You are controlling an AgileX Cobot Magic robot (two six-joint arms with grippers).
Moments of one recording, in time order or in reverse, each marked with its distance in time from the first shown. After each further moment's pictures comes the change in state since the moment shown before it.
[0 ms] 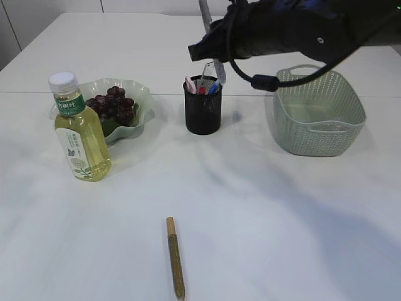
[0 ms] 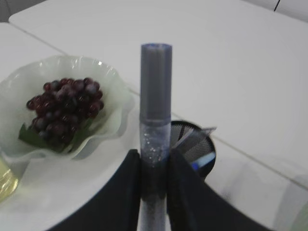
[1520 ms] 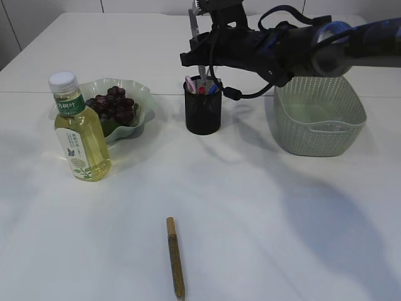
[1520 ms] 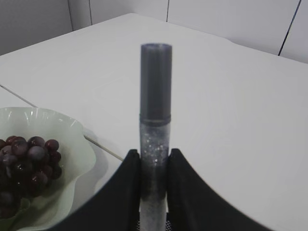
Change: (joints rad) left arm 0.000 0.040 0.000 0.116 0.000 0.000; right arm -0.106 0.432 -0.371 -0.023 -0.277 0.000
